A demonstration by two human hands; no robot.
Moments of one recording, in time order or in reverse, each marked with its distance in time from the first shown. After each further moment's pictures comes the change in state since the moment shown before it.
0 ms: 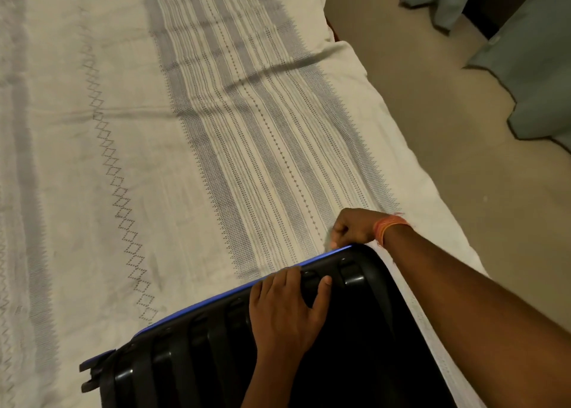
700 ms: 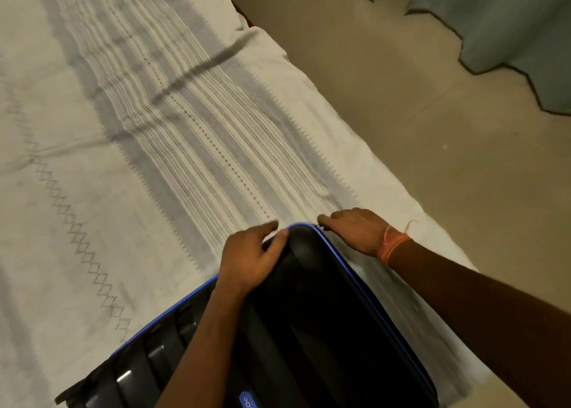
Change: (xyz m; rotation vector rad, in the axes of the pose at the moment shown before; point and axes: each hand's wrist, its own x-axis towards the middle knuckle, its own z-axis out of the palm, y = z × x) left_hand 0.063 0.044 0.007 -0.156 -0.372 0.223; right_hand -0.078 0.103 0.045 -0.505 0.395 -0.240
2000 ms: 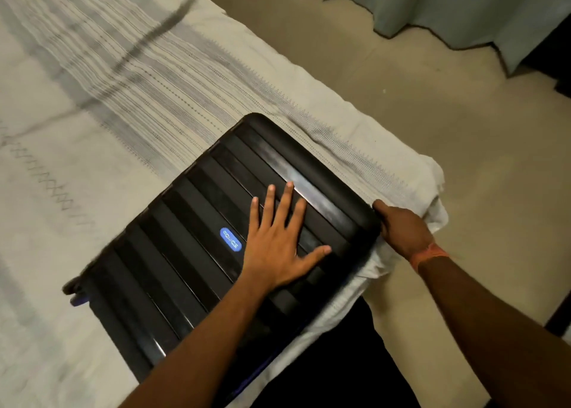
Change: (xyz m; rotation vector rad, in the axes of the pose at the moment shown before) left_hand -0.224 0.003 0.121 0.594 0.144 0.547; right_hand -0.265 -0.114 0.189 0.359 0.429 0.642
